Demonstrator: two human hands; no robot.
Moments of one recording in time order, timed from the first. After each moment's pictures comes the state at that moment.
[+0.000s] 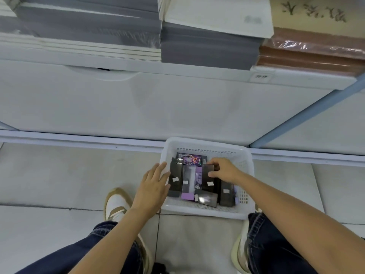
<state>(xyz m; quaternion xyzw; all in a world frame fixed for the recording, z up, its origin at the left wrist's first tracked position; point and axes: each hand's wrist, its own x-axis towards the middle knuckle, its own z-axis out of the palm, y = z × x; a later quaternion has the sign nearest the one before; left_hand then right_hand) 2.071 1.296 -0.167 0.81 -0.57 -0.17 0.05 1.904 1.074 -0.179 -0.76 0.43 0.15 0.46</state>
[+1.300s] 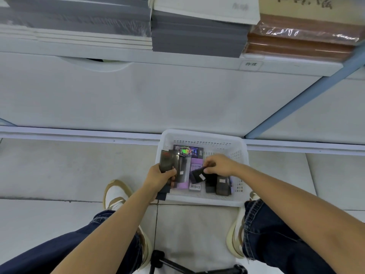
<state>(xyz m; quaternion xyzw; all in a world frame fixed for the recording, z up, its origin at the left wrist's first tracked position) 2.056 1.267 -0.133 0.72 -0.07 -0.55 0.42 1.899 1.080 -0.156 -0.81 0.33 0.27 0.41</state>
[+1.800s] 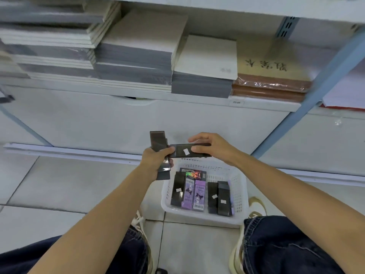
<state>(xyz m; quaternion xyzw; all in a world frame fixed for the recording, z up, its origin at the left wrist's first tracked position) 2.090 1.248 -0.005 0.67 0.01 -0.44 0.60 1.953 1.089 -0.001 -0.75 0.27 -0.02 0.60</state>
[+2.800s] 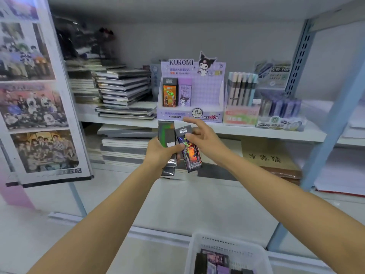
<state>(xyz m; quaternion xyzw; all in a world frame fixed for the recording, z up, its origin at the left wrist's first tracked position) 2.145 1.276 0.240 0.62 -0.28 -0.22 0.70 2.053 1.148 0.250 -0.80 0.08 -0.29 0.51</state>
